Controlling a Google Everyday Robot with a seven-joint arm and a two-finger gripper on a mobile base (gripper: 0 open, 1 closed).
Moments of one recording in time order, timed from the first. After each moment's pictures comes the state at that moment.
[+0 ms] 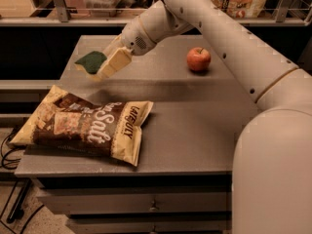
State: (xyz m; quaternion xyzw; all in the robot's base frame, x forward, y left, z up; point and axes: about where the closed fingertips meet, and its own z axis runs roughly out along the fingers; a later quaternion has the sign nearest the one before) arm 0.649 0.141 0.907 -0.64 0.61 0.33 0.33
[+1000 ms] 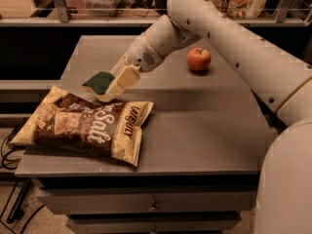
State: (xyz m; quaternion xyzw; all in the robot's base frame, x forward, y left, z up) arm 0.599 0.116 0.876 -0.65 0.63 0.33 0.27
